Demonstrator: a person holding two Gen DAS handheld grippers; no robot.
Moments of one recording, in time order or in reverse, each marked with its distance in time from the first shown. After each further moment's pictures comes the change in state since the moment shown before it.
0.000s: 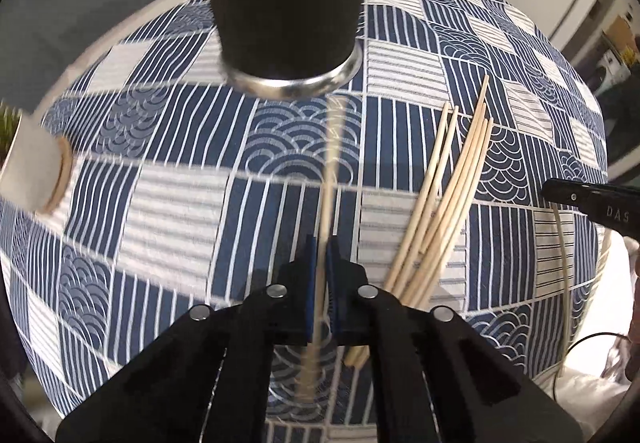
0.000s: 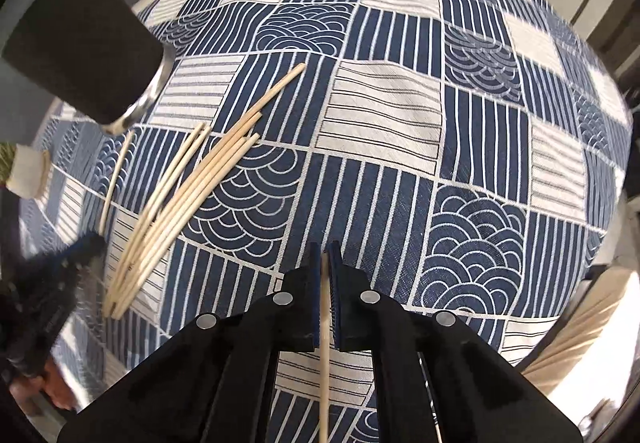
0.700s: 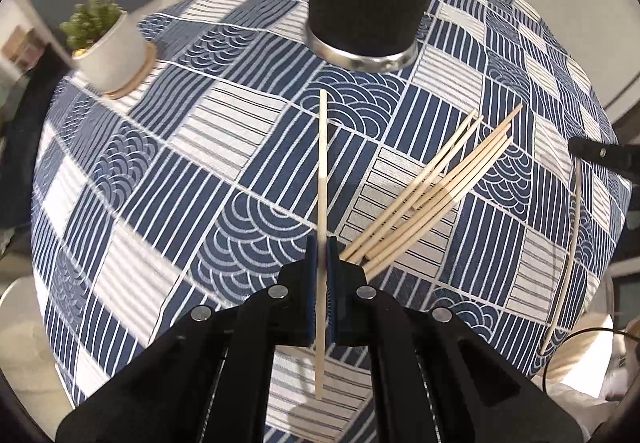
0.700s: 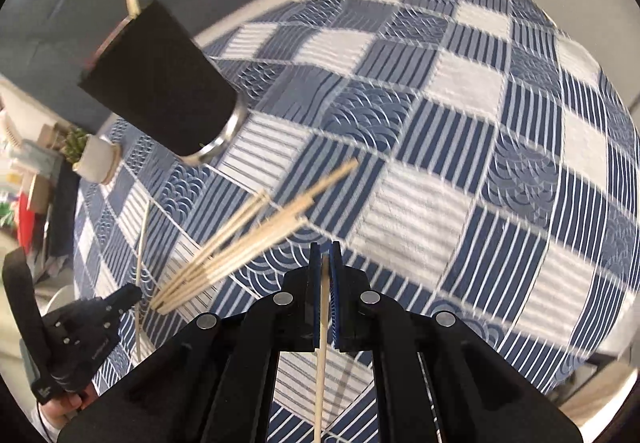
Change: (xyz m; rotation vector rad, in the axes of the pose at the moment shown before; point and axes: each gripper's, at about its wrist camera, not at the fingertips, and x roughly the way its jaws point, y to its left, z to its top) left arm -0.044 -0.021 -0.042 -0.326 0.009 0.174; right arm -0.037 0.000 0.064 -0.248 -0.072 0.224
